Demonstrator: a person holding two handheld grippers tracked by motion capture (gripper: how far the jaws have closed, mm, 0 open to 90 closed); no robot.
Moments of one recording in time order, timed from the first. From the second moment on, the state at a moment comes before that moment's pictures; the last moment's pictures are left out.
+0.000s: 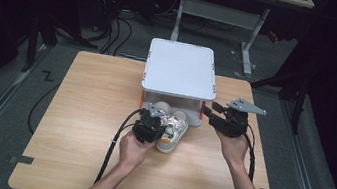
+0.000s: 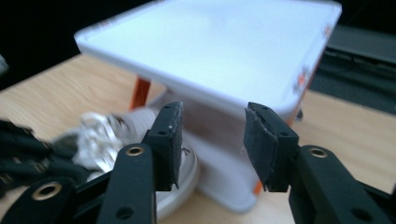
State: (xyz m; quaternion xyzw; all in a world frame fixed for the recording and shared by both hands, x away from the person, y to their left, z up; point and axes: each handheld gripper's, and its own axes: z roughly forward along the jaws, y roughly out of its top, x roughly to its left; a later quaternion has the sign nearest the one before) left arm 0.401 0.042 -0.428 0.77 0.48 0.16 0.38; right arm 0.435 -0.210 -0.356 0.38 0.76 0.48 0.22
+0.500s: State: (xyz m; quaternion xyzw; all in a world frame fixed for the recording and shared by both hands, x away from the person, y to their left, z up) left arm 0.421 0.037 -0.428 0.76 0.50 0.17 0.38; right arm 0.485 -0.174 -0.342 0.40 0.76 0.44 0.25
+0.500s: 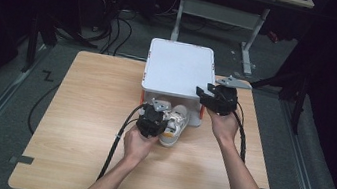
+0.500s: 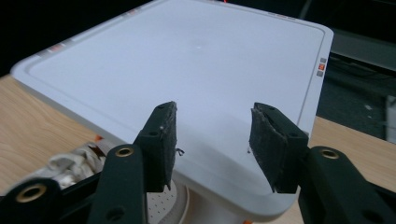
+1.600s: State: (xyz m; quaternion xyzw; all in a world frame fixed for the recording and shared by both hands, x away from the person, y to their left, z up) left arm 0.470 0.006 -0.452 0.75 0.52 0.25 0.33; right arm 0.507 -0.150 -0.357 0.41 0.76 0.42 0.28
